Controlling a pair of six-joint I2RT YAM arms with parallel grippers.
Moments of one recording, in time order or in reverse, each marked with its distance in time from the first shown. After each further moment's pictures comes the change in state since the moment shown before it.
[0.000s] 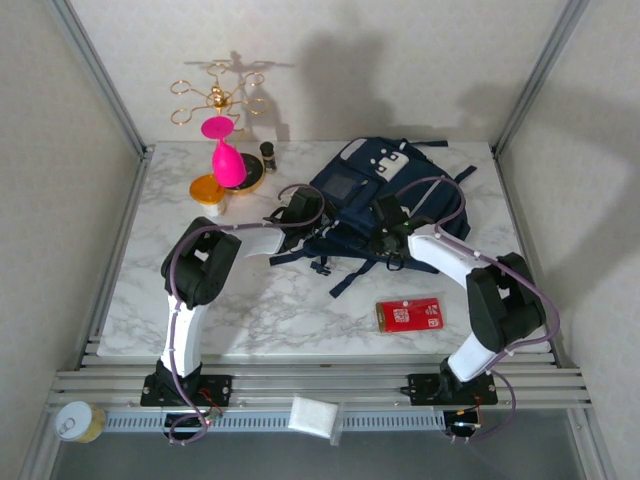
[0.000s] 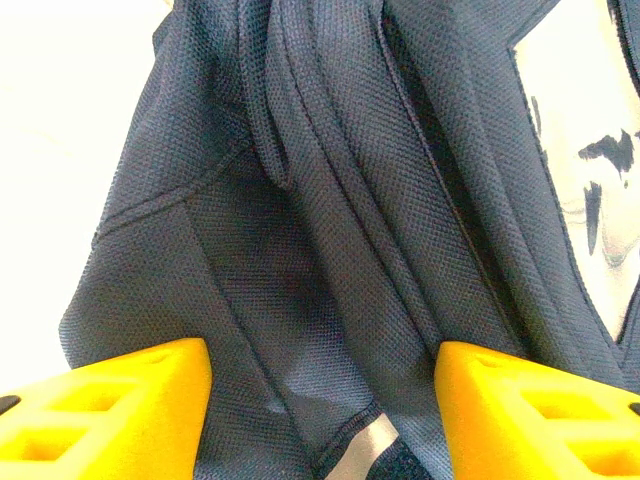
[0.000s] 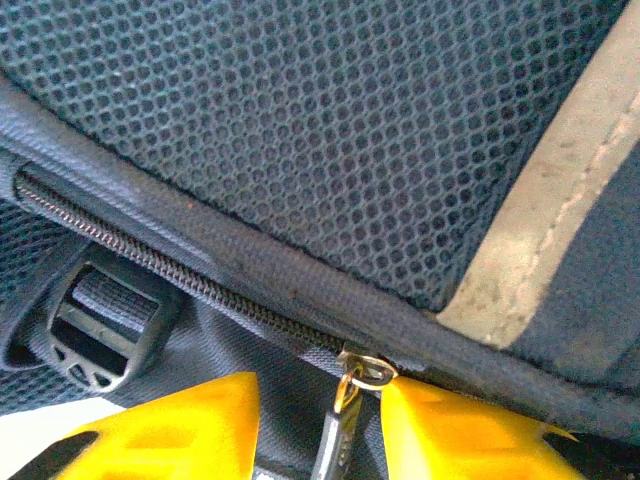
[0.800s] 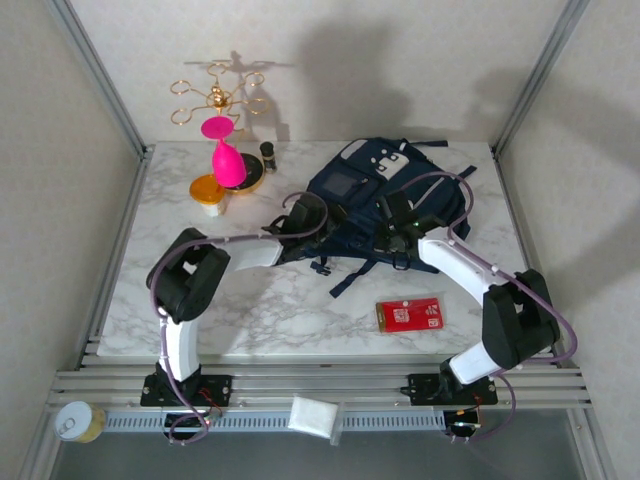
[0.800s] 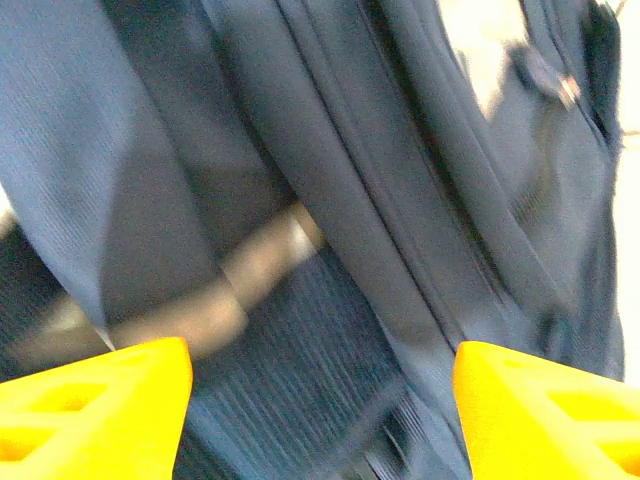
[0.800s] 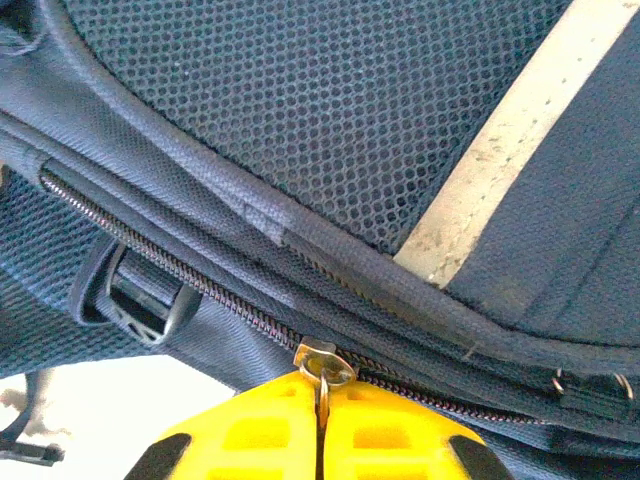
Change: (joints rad) left arm -0.109 -0.159 -0.134 0.071 0.064 -0.160; right arm -0.005 -0.125 -0.006 -0.034 -0.046 -0.080
